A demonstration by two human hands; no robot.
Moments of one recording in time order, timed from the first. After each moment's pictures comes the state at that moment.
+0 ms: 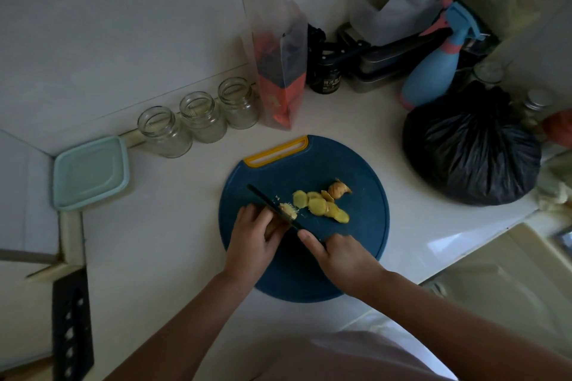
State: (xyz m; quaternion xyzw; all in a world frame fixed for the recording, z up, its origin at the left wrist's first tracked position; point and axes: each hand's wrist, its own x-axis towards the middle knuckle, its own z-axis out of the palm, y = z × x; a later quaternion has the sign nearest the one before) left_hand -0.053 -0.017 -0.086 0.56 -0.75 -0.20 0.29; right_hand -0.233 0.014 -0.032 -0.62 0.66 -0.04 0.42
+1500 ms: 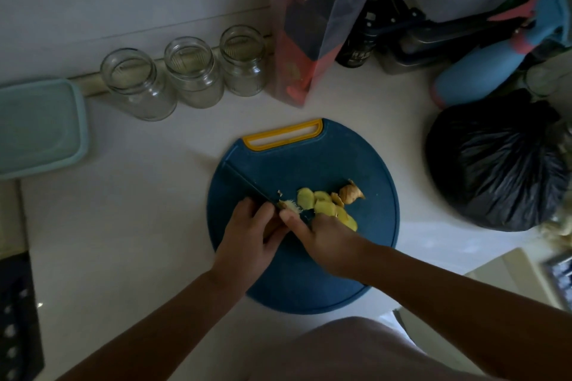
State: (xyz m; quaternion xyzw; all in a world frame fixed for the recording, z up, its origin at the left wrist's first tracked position) left_hand -0.050 -0.029 -0.101 0.56 -0.73 -0.24 0.30; right_hand -0.206 -0.053 -0.020 -0.61 0.61 0.09 0.49
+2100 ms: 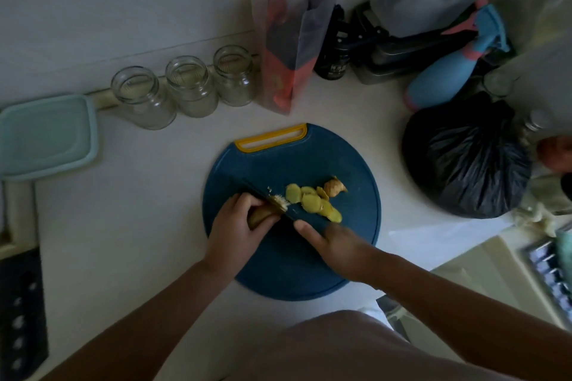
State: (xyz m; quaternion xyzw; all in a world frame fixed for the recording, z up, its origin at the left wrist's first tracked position) left_hand -0.046 -0.029 -0.094 0.60 -0.68 -0.30 0.31; right_hand -0.240 -0.019 -0.018 -0.60 0.64 0.08 0.48
